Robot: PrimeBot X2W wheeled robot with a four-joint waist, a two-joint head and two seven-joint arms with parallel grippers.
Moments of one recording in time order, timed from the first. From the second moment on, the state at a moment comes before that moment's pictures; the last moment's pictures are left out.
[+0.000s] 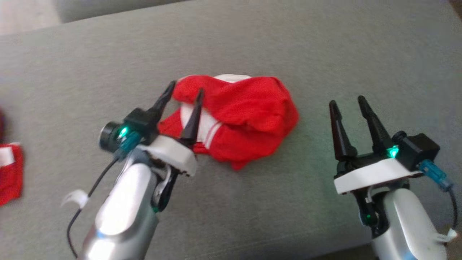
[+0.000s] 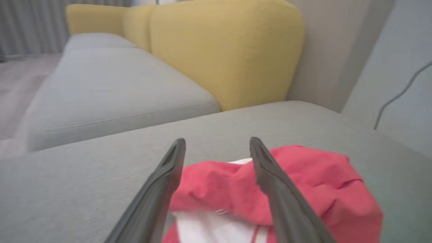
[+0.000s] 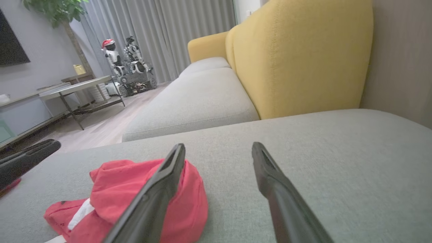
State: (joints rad) left arm -0.46 0.06 -0.43 0.43 -0.23 -0.02 -0.25; right arm -0.19 -0.06 0.15 0.15 0.25 0.13 -0.13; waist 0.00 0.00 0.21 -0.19
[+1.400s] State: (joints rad) left arm 0.02 0.21 -0.25 0.17 -0.28 0.14 -0.24; right arm 0.01 -0.08 0.10 0.06 0.16 0.13 -0.01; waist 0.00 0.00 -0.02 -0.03
